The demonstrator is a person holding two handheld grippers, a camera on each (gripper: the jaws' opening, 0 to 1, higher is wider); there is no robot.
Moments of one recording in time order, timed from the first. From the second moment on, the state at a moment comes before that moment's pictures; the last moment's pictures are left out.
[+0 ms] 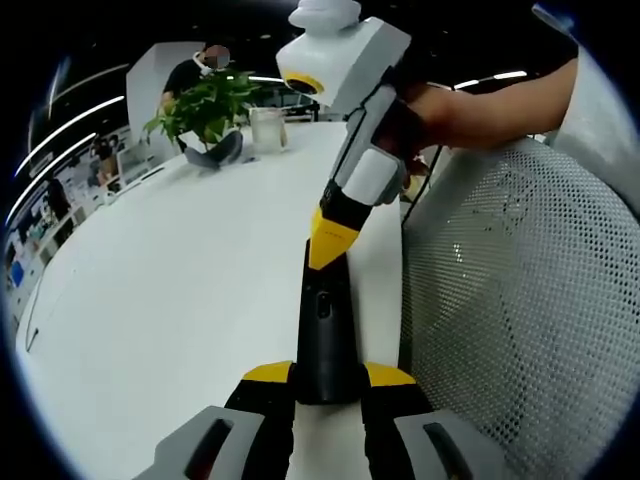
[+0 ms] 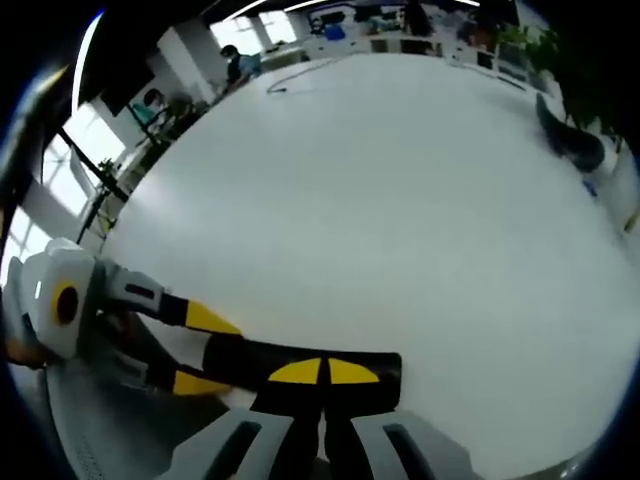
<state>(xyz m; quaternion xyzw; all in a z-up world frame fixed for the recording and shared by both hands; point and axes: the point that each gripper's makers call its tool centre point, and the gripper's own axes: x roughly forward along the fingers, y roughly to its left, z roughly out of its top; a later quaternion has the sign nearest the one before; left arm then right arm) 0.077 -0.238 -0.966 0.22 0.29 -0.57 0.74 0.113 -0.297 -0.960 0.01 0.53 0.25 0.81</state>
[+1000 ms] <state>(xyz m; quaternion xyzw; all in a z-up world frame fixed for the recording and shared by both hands) 0.077 -0.237 -0.965 0.22 0.29 -0.57 0.74 0.114 -0.296 -0.965 0.01 0.73 0.21 0.65</state>
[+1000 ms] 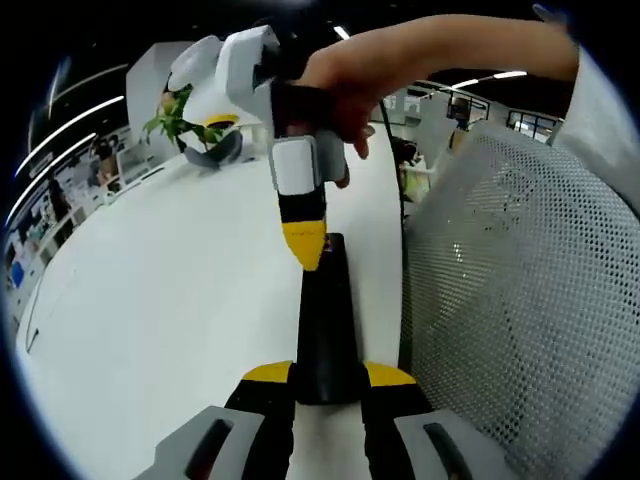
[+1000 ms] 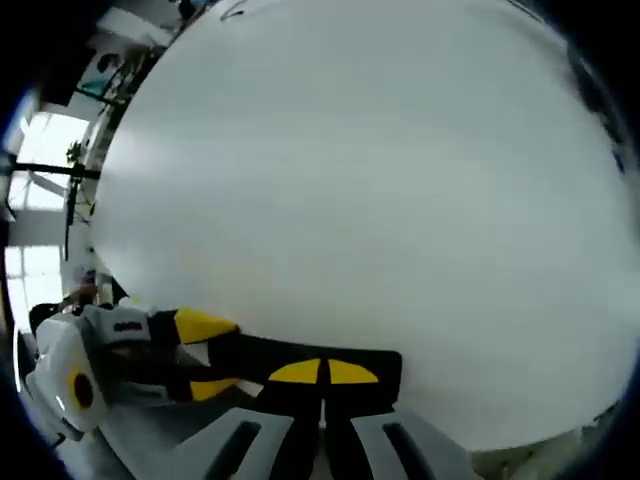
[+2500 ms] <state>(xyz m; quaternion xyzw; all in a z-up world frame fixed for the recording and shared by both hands) 0.077 -0.239 -0.965 0.22 0.29 -0.57 0.74 0.110 -0.297 -0.960 -0.05 0.57 0.24 0.78</state>
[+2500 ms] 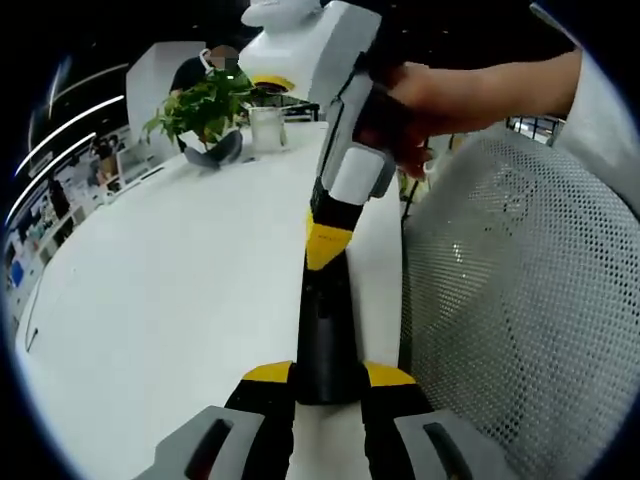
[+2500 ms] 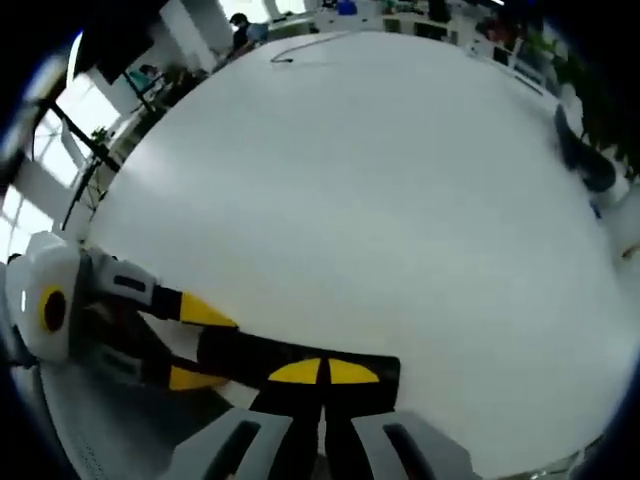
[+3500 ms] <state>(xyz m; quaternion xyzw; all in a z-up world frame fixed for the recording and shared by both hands) 0.076 -0.238 -0.965 0.22 0.29 -0.56 0.74 0.112 -0.296 -0.959 -0.02 0.53 0.24 0.81</state>
